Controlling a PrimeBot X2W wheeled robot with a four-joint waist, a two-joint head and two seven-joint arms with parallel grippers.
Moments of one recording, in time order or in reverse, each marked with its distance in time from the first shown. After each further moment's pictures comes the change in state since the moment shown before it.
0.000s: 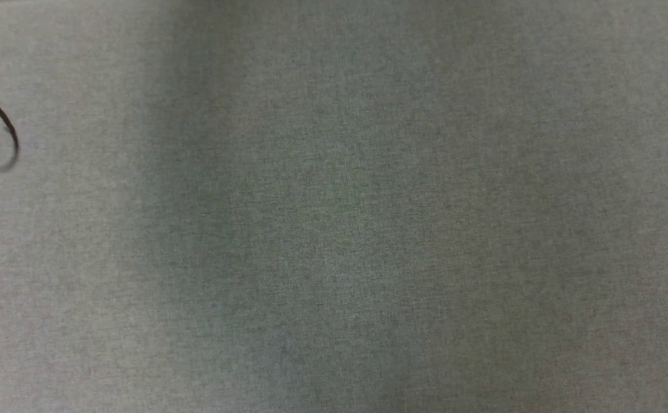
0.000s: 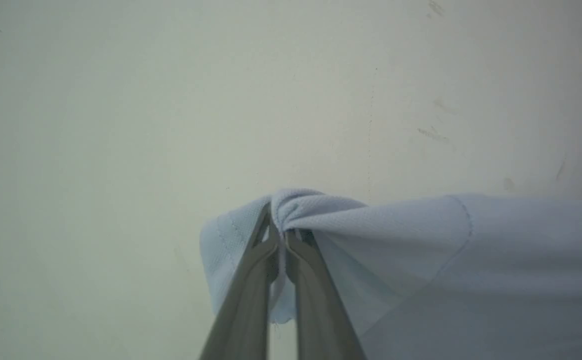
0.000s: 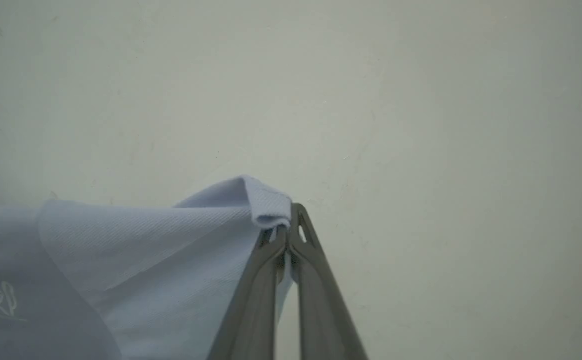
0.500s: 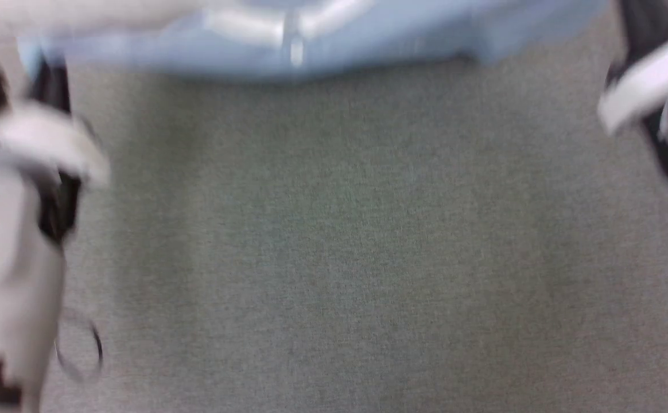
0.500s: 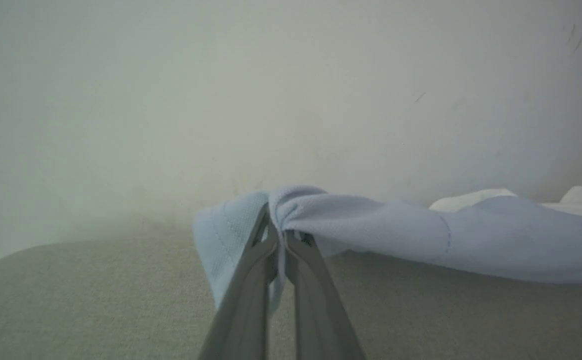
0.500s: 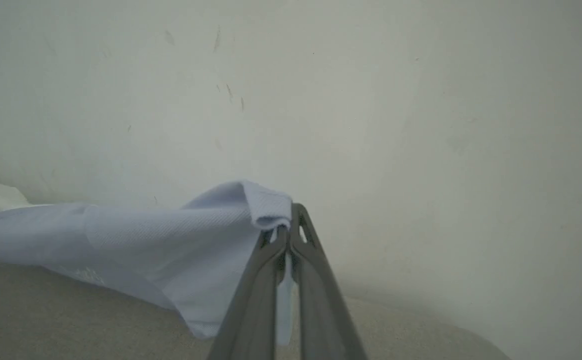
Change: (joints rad) left arm 0.567 -0.032 0.067 -0.020 -0.144 -0.008 -0.105; right arm 0.465 0.006 0.147 -0.090 0.183 0.000 -0.018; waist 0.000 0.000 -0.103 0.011
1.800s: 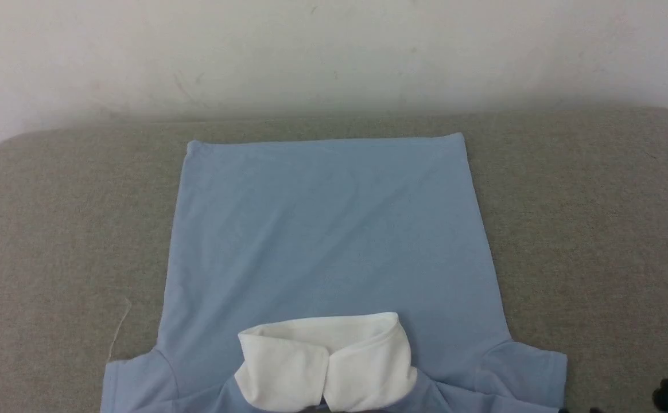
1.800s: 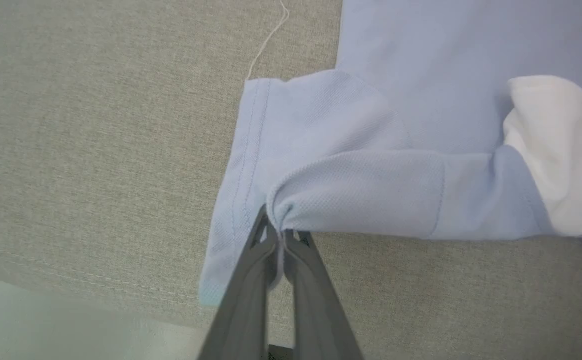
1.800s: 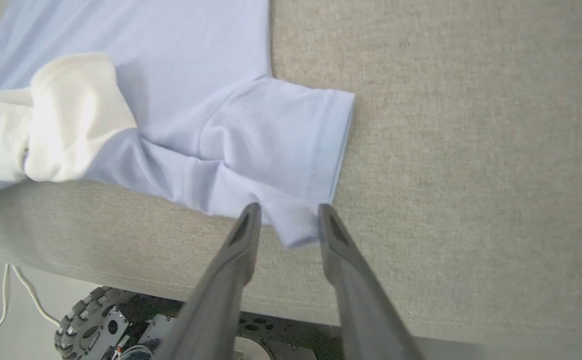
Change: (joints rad) left arm 1.355 0.115 0.079 -1.082 -0.158 0.489 0.421; right arm 1.399 0.244 -0.493 -1.037 0.067 -0.001 0.934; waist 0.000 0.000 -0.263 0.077
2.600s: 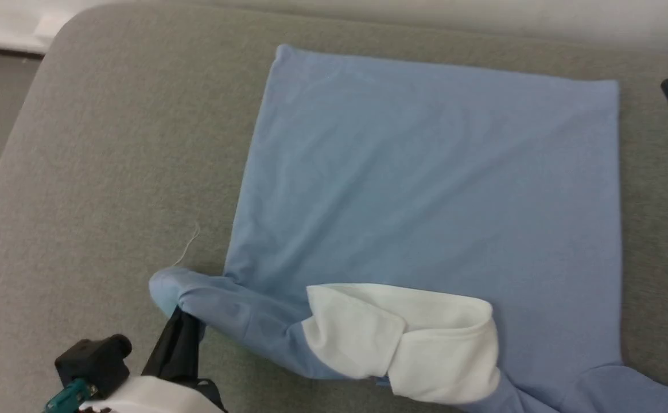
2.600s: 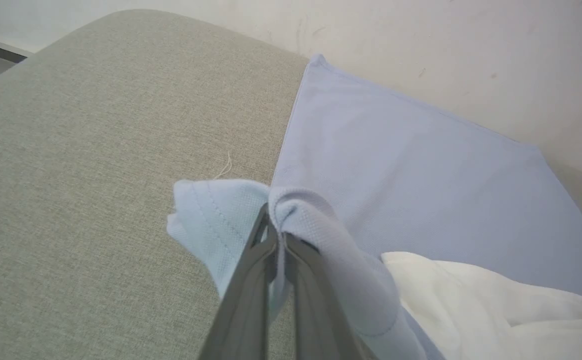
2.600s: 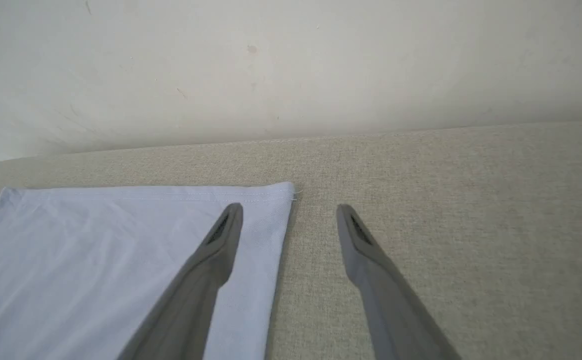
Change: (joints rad) left arm -0.341 -0.158 -0.132 -0.061 0.067 -0.093 -0.173; right arm -1.177 -0.174 -0.070 0.900 -0.063 0.000 -0.206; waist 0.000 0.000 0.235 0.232
